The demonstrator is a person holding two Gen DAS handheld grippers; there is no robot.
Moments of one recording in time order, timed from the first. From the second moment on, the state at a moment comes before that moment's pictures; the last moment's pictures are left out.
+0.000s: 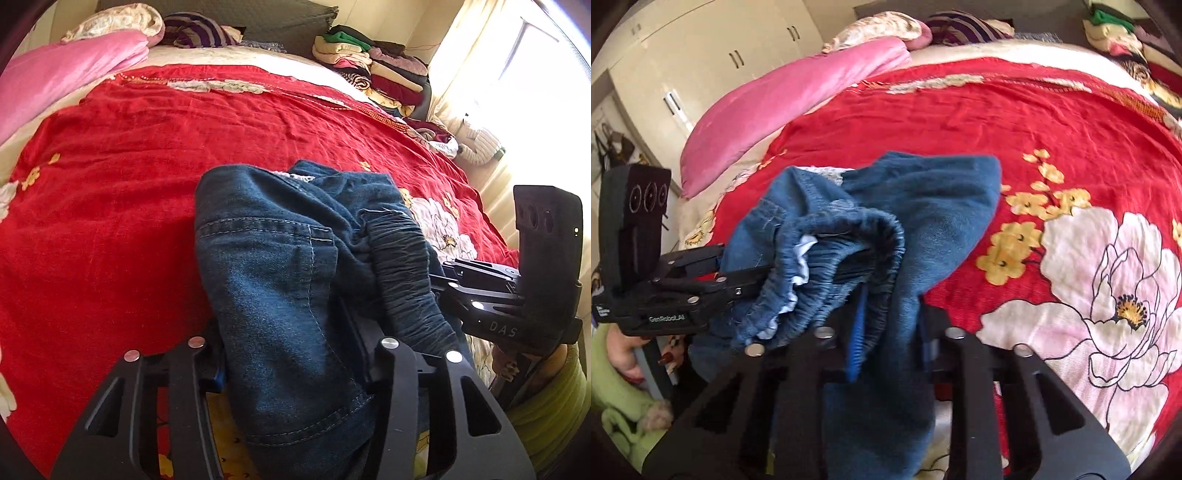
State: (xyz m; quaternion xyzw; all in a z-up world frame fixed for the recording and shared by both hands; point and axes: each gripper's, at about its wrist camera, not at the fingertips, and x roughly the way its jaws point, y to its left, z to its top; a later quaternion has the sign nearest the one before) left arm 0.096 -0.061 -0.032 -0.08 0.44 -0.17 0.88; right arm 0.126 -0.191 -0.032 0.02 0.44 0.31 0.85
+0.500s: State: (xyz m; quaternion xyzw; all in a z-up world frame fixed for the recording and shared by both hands) left arm 0.099 -0.052 0.004 -0.07 0.41 -0.16 0.90; right arm 0.121 -0.160 0.017 -0.07 0.36 0.31 0.88
